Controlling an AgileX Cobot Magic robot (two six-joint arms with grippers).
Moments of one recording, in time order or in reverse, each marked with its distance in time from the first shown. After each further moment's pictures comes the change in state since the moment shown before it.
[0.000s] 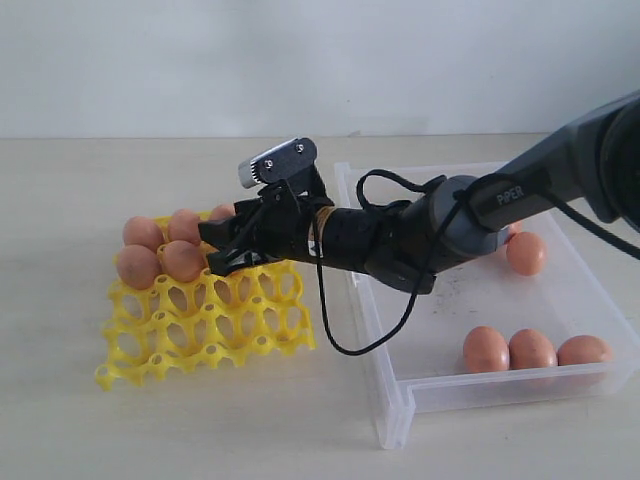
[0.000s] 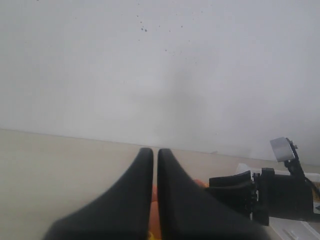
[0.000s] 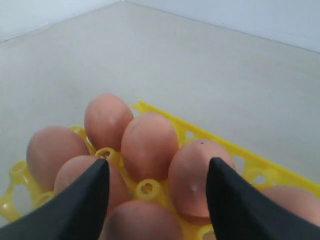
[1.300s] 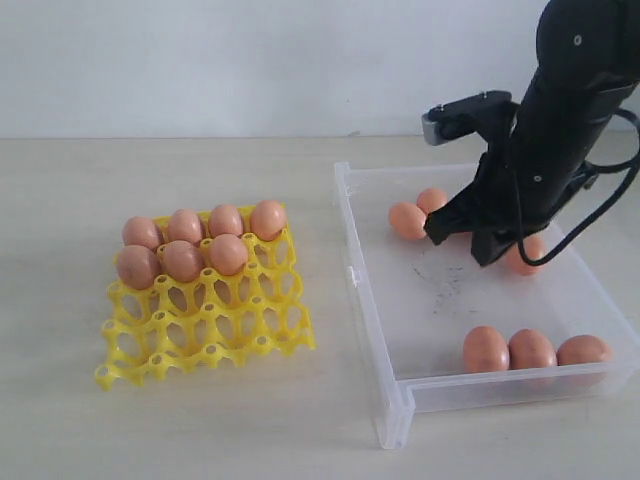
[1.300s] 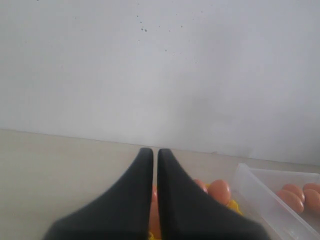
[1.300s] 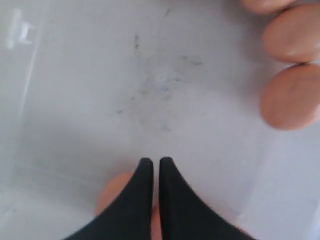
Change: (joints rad) left arm 0.000 0.000 0.000 0.000 0.000 0.000; right arm -0.269 -0.483 0.000 0.647 1.642 -0.669
